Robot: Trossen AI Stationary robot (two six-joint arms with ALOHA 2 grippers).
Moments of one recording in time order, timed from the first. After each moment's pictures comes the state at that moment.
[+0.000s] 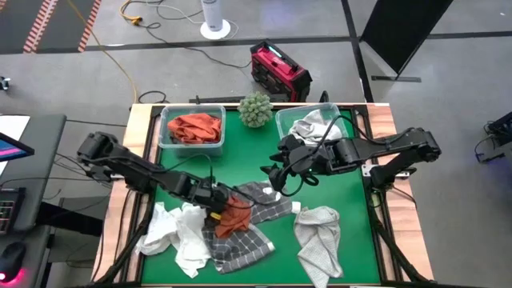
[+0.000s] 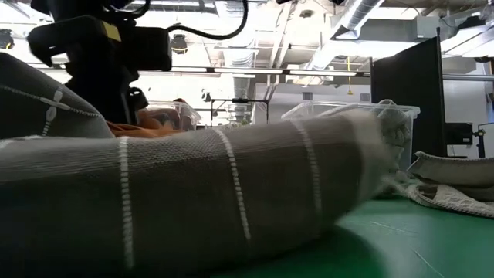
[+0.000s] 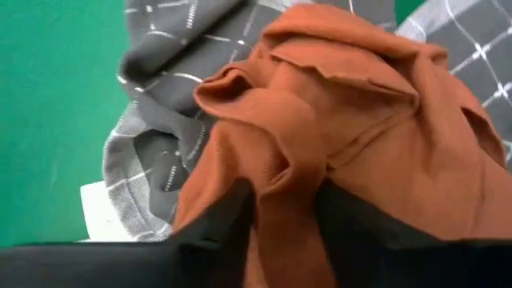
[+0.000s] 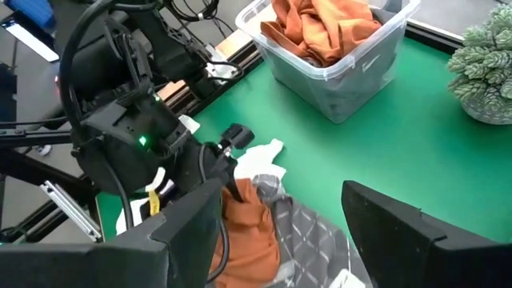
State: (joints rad) left arm -0.33 1.48 0.85 -0.40 -0.14 -0.49; right arm 0.22 1.51 1.54 -0.66 0.42 0.77
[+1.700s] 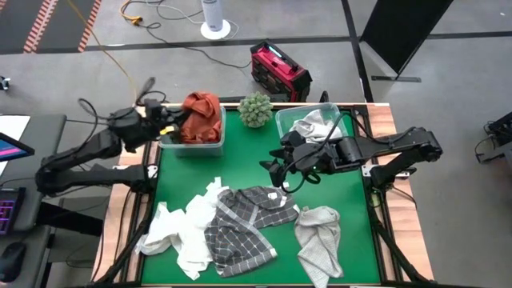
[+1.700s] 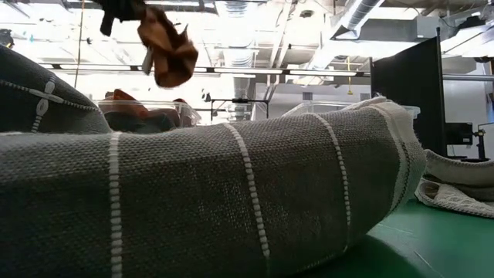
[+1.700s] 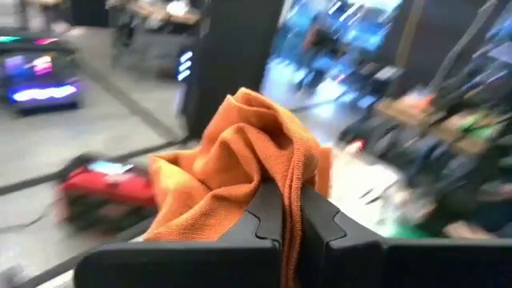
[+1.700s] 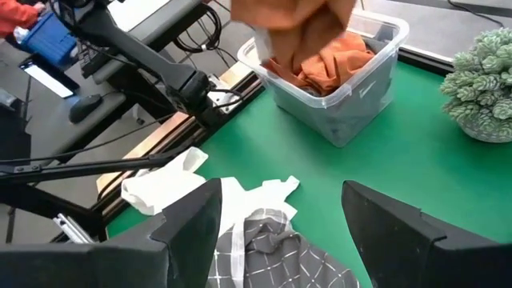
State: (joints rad) left arm 0.34 0.64 0.85 -0.26 -0.36 -0.29; right arm 0.21 1.49 1.54 -0.60 0.48 0.79
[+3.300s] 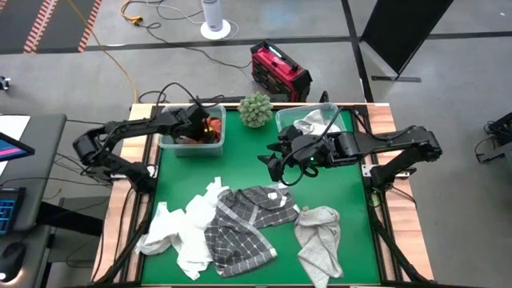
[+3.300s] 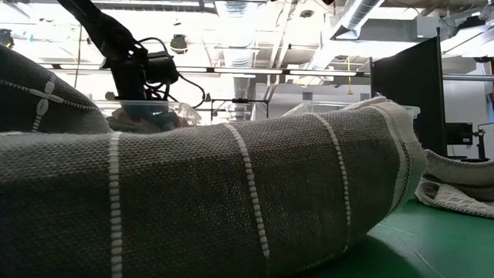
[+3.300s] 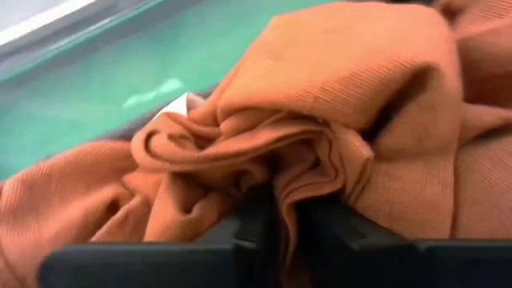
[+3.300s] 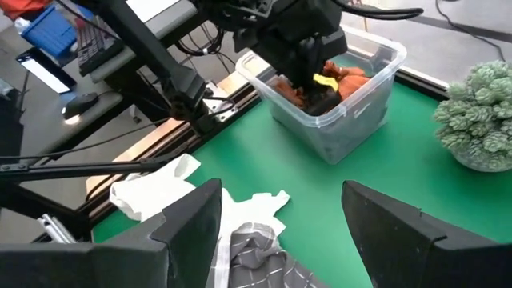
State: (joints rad) left arm 0.67 1.44 0.78 -0.49 -0.23 -0.40; right arm 0.15 1.49 1.54 -0.57 0.43 0.67
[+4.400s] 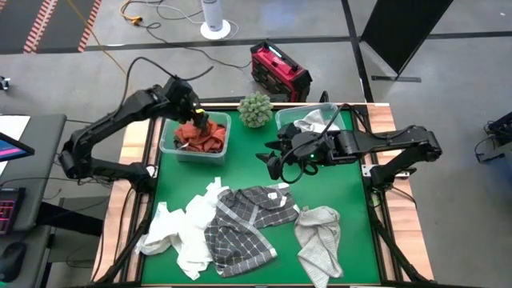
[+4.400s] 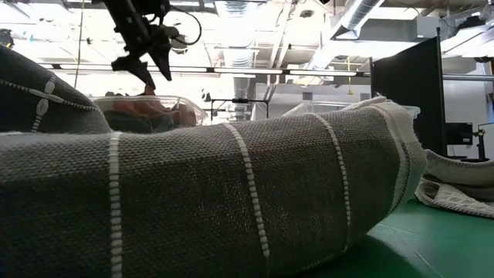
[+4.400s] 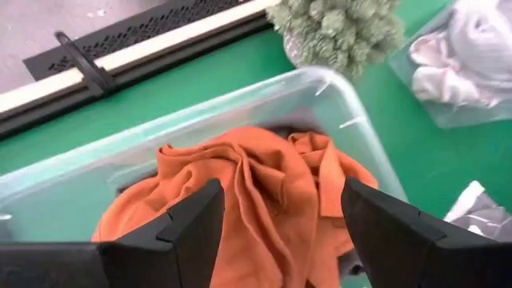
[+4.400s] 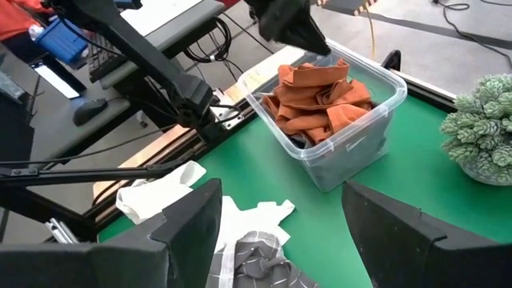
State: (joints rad) left arm 0.70 1.21 1.24 -0.94 0.00 -0.39; right arm 0.14 1.49 1.54 -0.53 0.42 0.64
